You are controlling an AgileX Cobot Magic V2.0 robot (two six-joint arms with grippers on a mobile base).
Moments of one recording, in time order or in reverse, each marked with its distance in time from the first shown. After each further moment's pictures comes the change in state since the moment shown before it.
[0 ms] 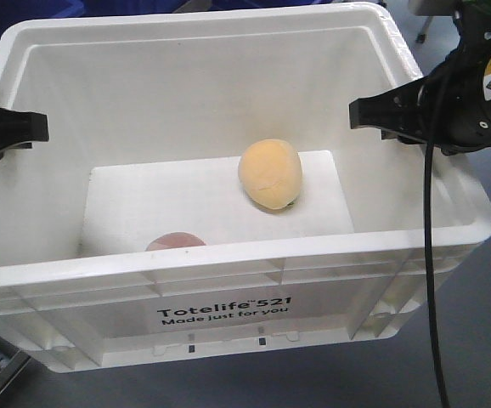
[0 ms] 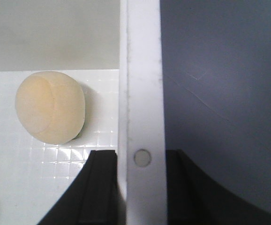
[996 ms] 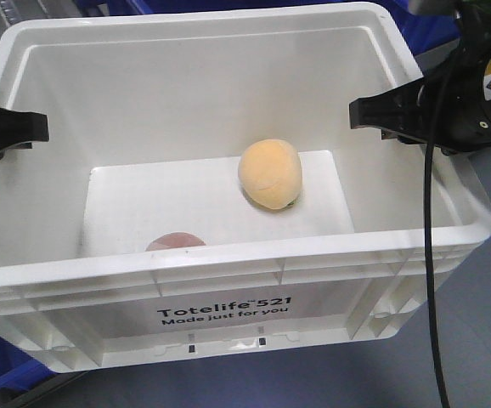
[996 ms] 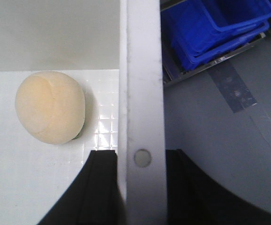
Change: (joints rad) left arm 0.000 0.000 0.000 0.000 0.000 0.000; right arm 0.000 0.000 0.000 0.000 -0.001 0.000
